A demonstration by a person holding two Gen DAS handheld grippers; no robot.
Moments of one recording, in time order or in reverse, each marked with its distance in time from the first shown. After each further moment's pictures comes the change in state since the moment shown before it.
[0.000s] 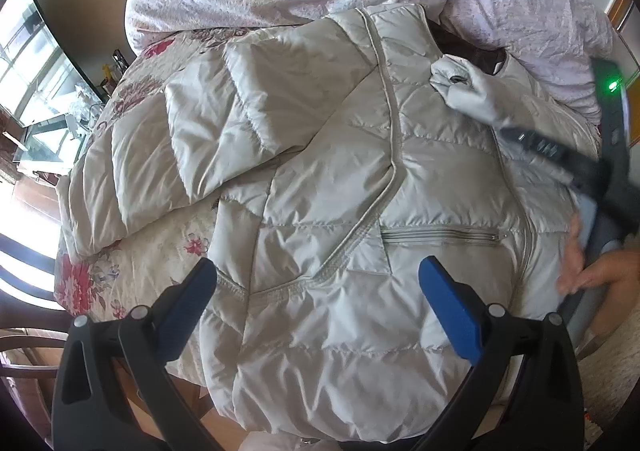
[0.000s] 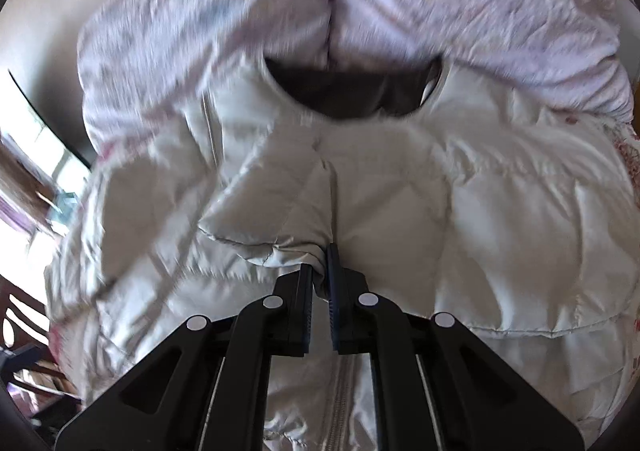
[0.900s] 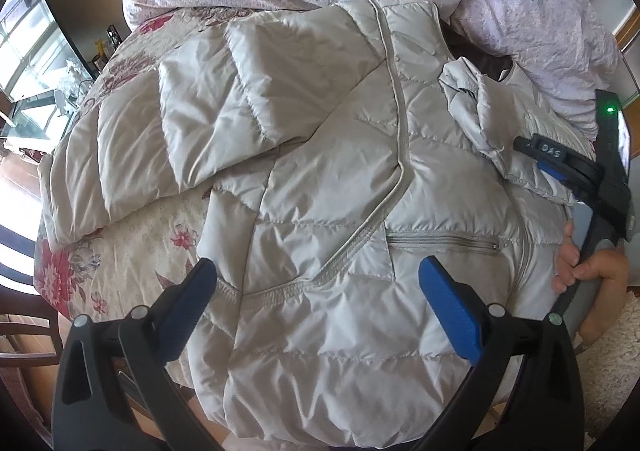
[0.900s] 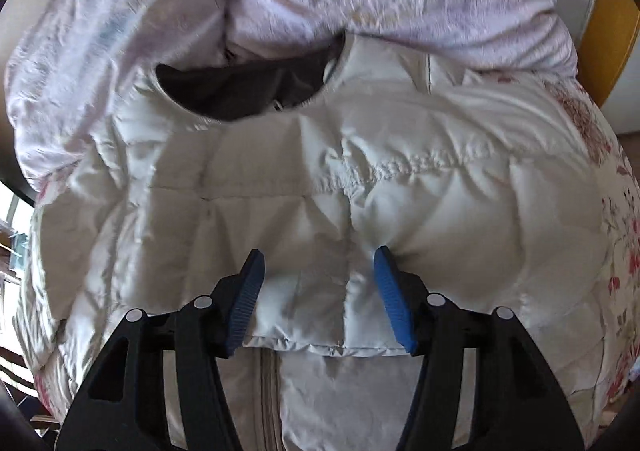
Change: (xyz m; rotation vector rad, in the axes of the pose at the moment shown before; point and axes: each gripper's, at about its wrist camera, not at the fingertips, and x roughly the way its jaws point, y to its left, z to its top) left arm 0.016 0.015 0.005 -0.063 0.040 -0.068; right arm 0.013 -0.039 -0.001 0.175 0.050 -0.209
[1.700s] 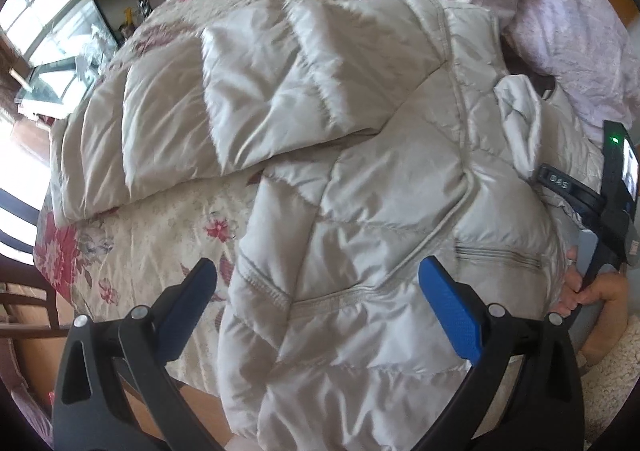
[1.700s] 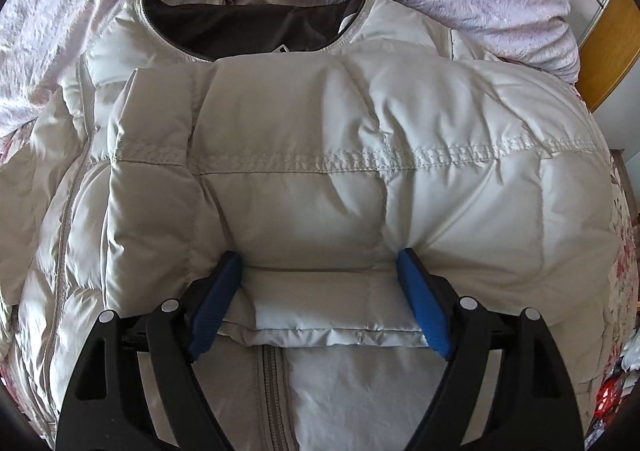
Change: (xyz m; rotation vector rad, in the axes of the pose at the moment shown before) left arm 0.022 0.047 0.001 -0.125 0.042 0.042; right arm 0.032 0.026 -0.011 -0.081 0.072 -0.127
